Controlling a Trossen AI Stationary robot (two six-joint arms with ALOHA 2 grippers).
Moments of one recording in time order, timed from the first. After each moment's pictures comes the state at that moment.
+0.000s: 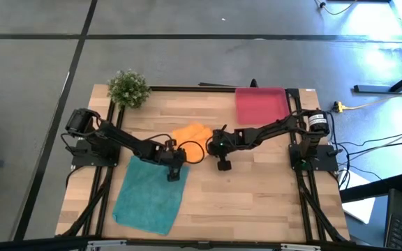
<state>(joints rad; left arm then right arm) -0.19 1.68 0.74 -0.17 -0.23 -0.30 -0.04 1.86 0.92 0.03 -0.05 -0.21</state>
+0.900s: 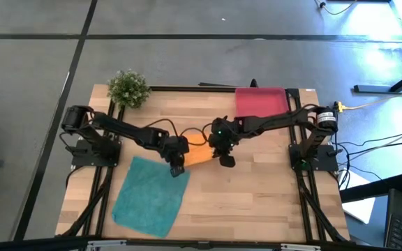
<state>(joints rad) -0.04 1.59 0.88 -0.38 0.16 -0.53 -0.12 1.77 1.09 -0.35 -0.39 -0.06</state>
